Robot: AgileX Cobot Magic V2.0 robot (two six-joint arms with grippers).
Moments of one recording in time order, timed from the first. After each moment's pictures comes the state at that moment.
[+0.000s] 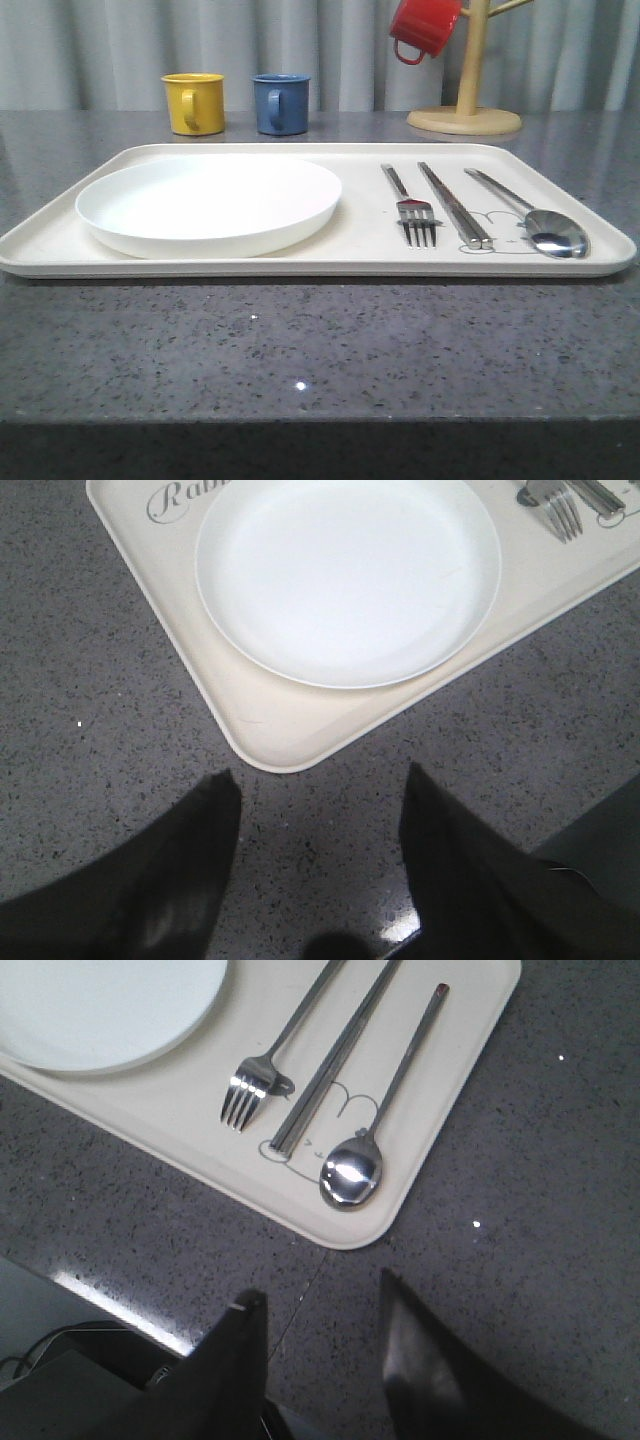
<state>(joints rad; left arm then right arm) -0.53 0.82 -0.89 0.00 0.91 0.07 0.47 0.80 -1.01 0.00 1.08 0.04</state>
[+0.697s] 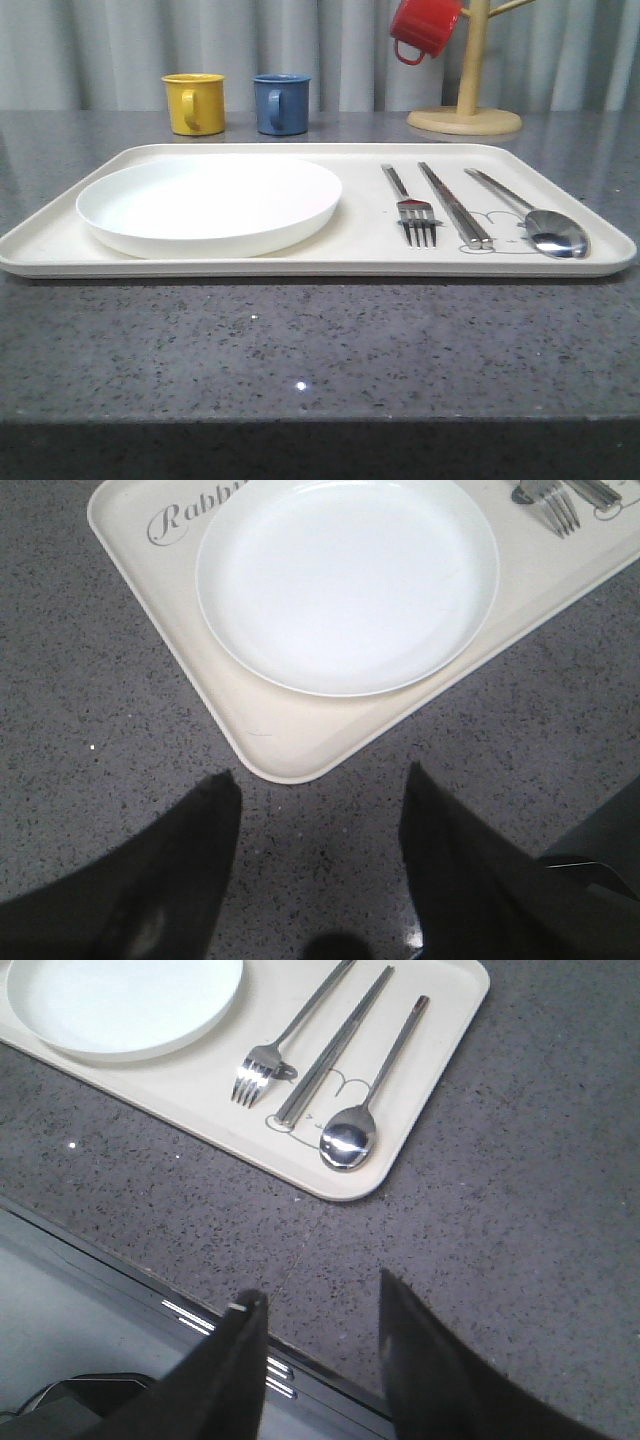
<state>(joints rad) -0.53 0.82 -0.89 0.01 0.90 0.14 0.47 0.50 -0.86 0.00 1.09 0.04</state>
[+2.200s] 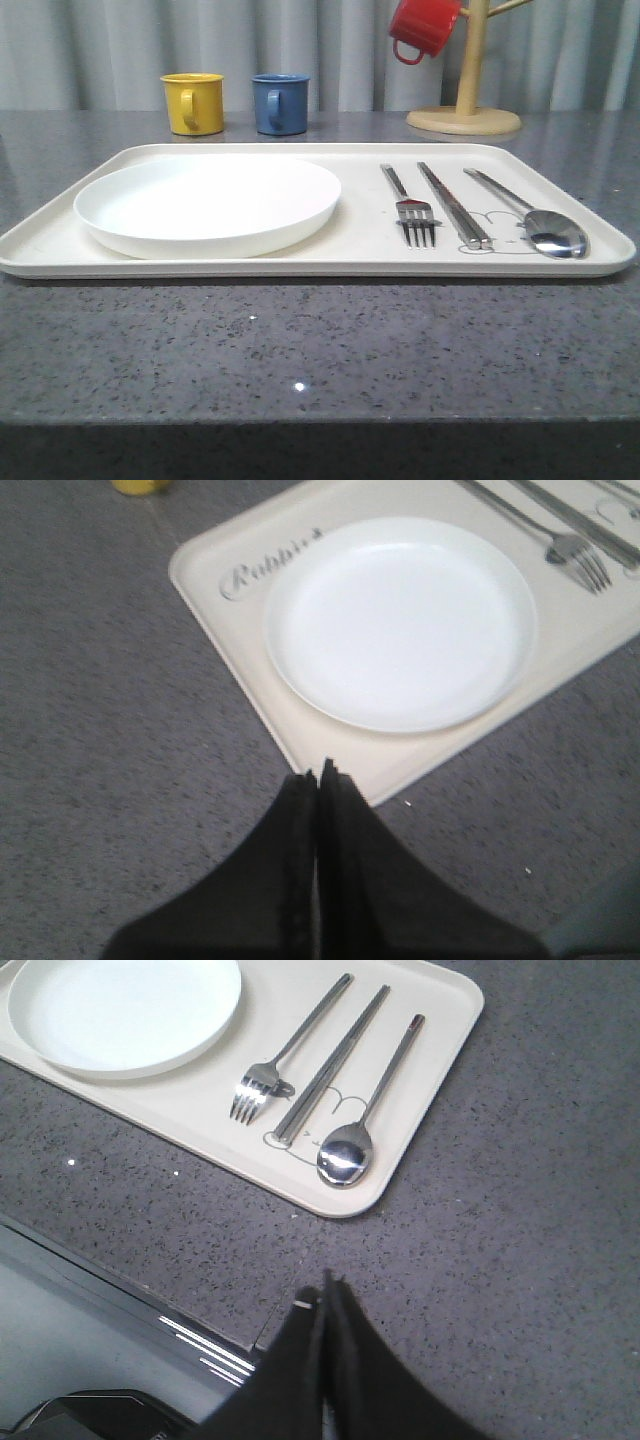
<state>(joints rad) -0.43 0.63 -0.82 0.04 0.81 0.15 0.47 0.50 -0.86 0.00 1.06 0.04</state>
